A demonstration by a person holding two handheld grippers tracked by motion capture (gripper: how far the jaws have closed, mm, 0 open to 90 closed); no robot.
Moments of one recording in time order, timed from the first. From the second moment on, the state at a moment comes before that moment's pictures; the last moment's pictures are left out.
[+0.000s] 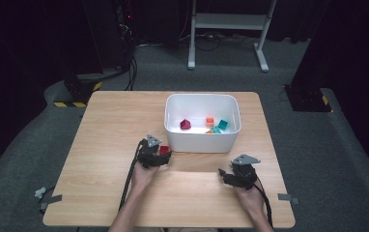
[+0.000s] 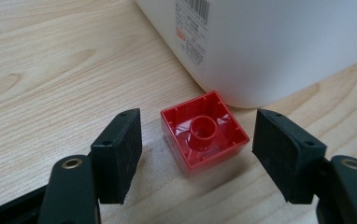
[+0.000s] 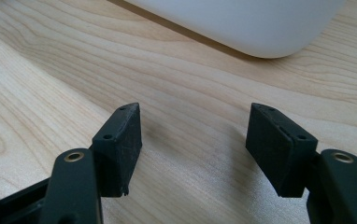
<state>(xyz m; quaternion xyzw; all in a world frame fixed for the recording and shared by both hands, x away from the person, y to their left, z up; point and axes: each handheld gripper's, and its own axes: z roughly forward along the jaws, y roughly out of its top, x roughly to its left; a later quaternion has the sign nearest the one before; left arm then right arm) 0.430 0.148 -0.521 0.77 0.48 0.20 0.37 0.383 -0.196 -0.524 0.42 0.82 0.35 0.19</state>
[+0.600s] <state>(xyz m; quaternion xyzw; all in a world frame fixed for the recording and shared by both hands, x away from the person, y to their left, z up) 0.431 0.149 -0.522 0.77 0.48 0.20 0.36 0.383 -0.196 -0.524 0.42 0.82 0.35 0.19</state>
